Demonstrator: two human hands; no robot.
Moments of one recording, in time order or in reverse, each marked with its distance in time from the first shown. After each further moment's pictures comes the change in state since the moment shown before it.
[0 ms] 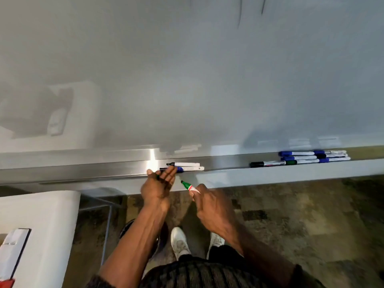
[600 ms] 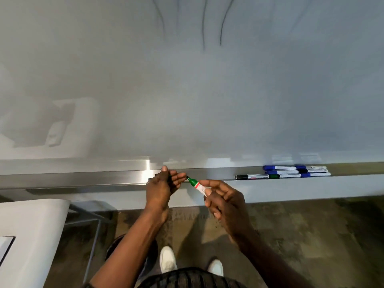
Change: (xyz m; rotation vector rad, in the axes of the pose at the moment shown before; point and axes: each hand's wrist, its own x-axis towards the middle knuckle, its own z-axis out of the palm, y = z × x) left_hand -0.061 -0.013 0.047 0.346 -0.191 0.191; right_hand -0.039 0.047 -0.067 1.200 0.120 0.042
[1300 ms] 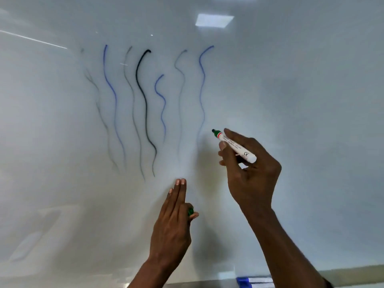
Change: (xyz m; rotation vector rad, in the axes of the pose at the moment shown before) left_hand -0.050 0.107 0.196 1.028 0.163 1.657; right_hand 0.054 -0.308 -0.131 -0.138 0.511 -1.283
